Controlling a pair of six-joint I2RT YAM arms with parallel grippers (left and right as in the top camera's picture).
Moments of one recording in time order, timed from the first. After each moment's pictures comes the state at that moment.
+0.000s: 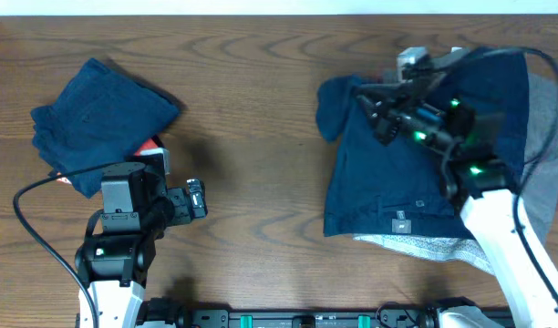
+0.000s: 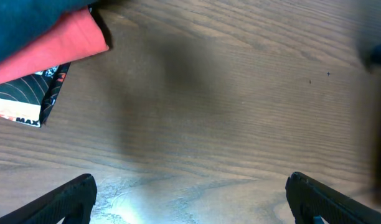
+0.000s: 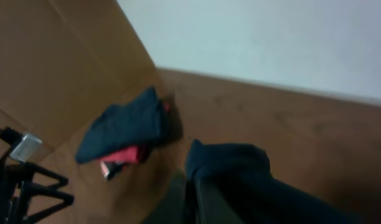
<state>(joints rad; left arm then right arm) 0.02 0.84 0.70 -0.75 0.16 -0.18 0.15 1.29 0.93 0.06 -0.74 0.27</state>
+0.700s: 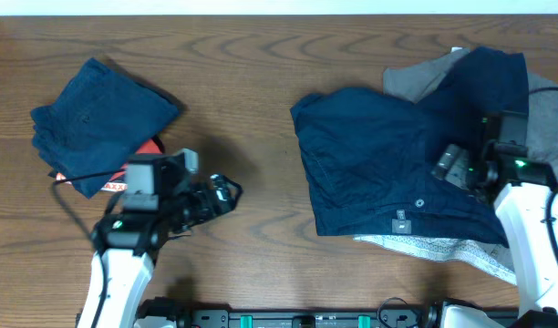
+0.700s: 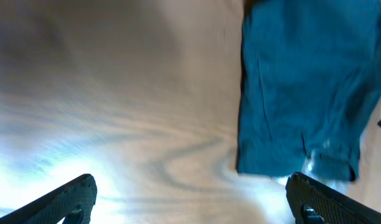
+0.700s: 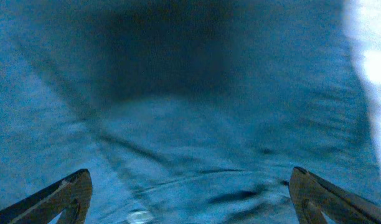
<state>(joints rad) -0.09 1.01 0.70 -0.75 0.51 -0.52 -0.18 1.33 0.94 -0.84 0.16 0.41</state>
